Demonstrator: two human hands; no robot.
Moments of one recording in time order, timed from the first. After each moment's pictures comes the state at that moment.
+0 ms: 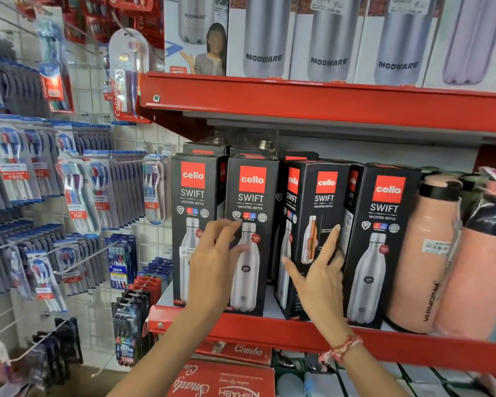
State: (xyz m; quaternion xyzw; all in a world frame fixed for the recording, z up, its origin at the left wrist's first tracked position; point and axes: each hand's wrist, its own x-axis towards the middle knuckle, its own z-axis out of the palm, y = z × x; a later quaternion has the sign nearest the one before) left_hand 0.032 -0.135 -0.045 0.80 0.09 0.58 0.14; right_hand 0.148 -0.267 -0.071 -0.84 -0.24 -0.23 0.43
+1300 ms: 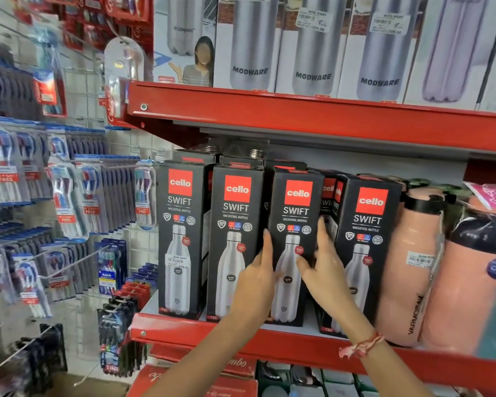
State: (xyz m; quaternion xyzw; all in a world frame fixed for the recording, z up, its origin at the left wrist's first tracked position) left_hand 0.107 -0.191 -0.068 0.89 0.13 0.39 0.22; right_hand 0.177 -0.301 -0.037 -0.79 -0.35 -0.17 0.46
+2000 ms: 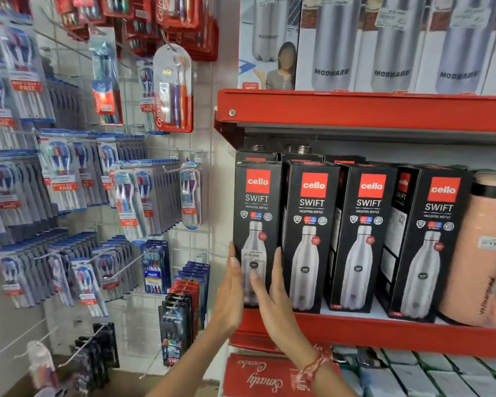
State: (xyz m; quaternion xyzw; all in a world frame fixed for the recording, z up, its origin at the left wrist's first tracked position) left_hand -0.017 -0.056 -0.109 0.74 0.08 0.37 0.56; right_hand 0.031 -0.146 -0.111 -0.69 -0.39 0.05 0.60
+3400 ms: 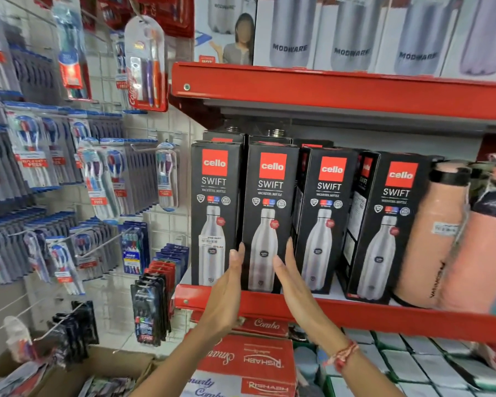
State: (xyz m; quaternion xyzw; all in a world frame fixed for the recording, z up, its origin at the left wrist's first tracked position) left_hand -0.007 -0.139 -0.109 0.75 0.11 0.27 0.60; right_hand 0.083 -0.254 -0.102 -0.71 -0.37 0.15 0.58
